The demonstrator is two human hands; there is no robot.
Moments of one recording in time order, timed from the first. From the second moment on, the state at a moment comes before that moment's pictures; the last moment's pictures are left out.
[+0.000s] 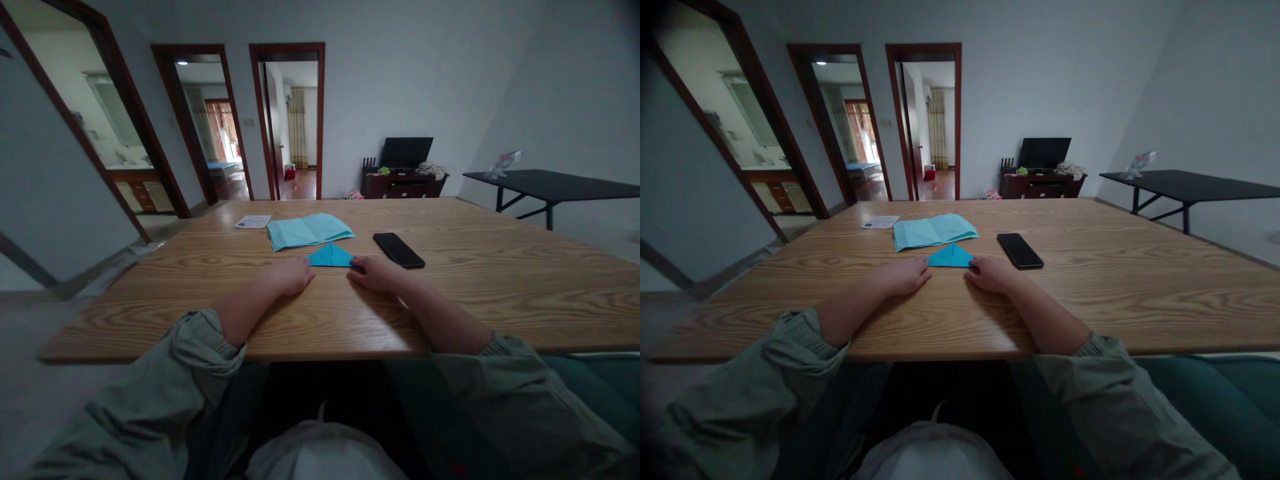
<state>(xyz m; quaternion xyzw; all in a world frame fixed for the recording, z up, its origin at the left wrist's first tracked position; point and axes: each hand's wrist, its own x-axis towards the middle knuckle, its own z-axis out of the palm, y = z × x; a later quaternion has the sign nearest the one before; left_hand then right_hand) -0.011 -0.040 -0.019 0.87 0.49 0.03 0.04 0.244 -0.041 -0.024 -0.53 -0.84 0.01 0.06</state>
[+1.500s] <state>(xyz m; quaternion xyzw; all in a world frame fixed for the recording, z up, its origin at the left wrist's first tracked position) -0.001 -0.042 -0.033 0.85 0.52 0.00 0.06 0.225 -0.038 -0.041 -0.55 -0.84 0.02 0.04</state>
